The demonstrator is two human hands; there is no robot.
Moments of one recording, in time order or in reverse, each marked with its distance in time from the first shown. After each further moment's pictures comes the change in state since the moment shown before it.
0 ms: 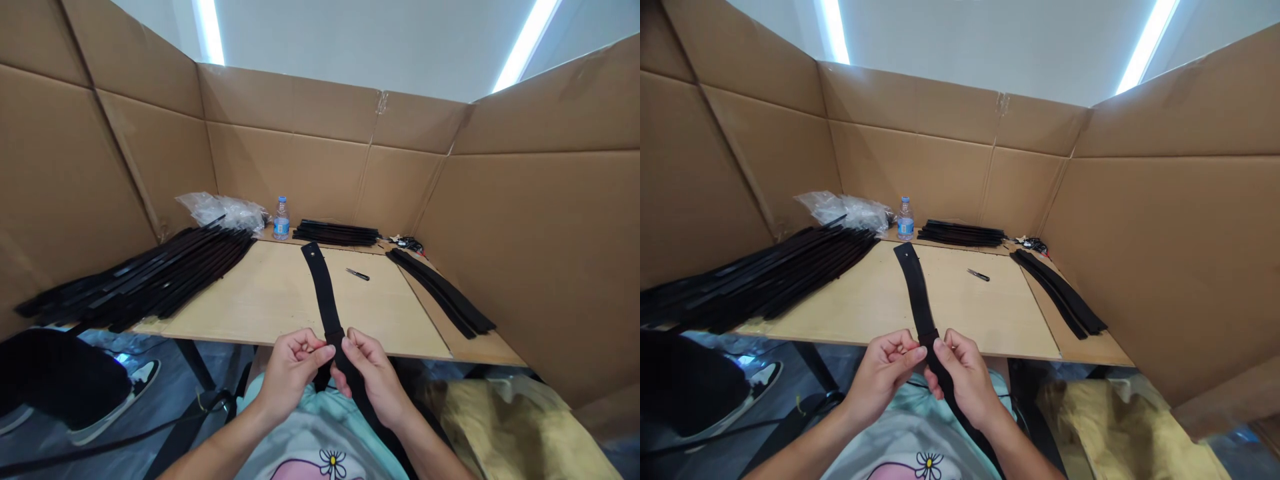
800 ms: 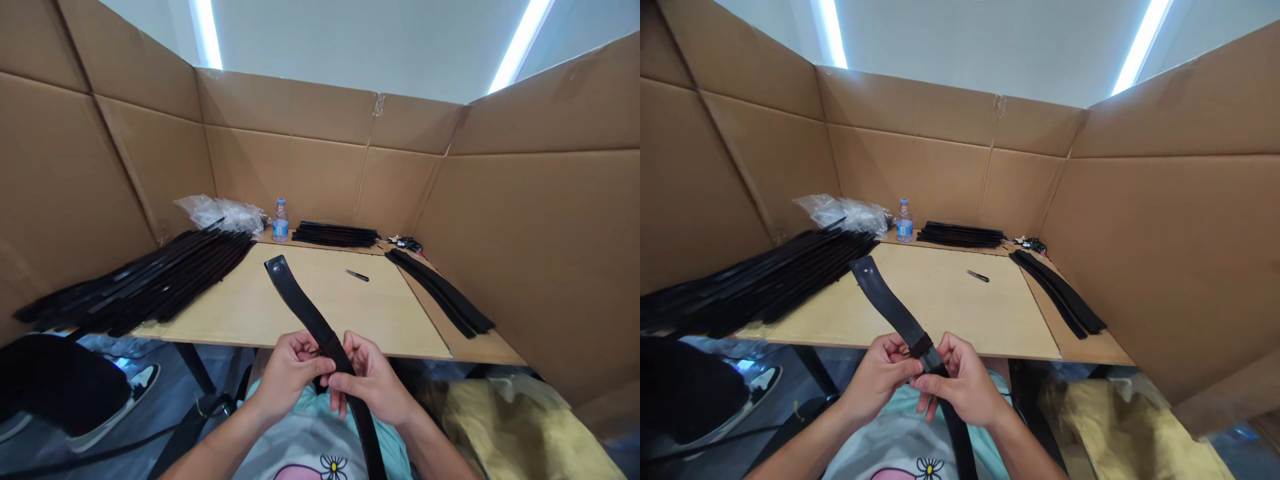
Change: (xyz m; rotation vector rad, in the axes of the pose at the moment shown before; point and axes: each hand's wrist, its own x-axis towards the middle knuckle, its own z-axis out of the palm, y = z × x) left_hand 0.003 0.008 -0.002 -0.095 -0.136 0.002; right_hand -0.001 -0.005 -0.004 0.092 -0.151 0.083
